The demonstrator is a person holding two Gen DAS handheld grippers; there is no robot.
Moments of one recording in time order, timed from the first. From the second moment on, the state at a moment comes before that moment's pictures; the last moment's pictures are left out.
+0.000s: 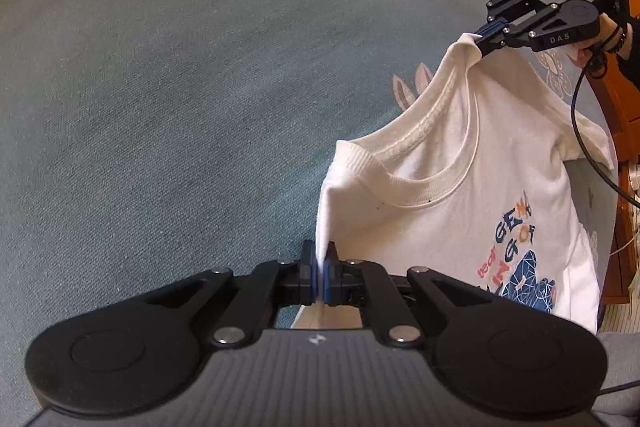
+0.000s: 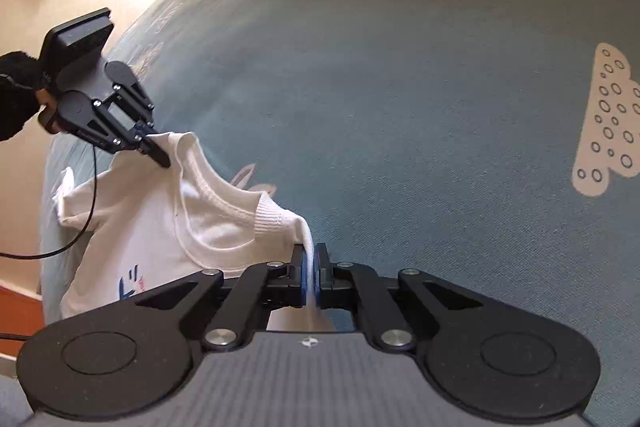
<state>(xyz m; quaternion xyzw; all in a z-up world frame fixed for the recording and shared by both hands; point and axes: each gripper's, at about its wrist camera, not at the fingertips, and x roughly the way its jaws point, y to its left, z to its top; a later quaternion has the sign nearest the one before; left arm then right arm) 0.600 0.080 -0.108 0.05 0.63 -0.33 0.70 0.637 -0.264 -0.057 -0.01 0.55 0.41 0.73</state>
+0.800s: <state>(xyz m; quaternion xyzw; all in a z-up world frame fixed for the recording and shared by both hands) 0.523 0.086 -0.089 0.01 0.51 -0.19 0.84 0.503 -0.218 -0.067 -0.08 0.46 0.22 0.86</state>
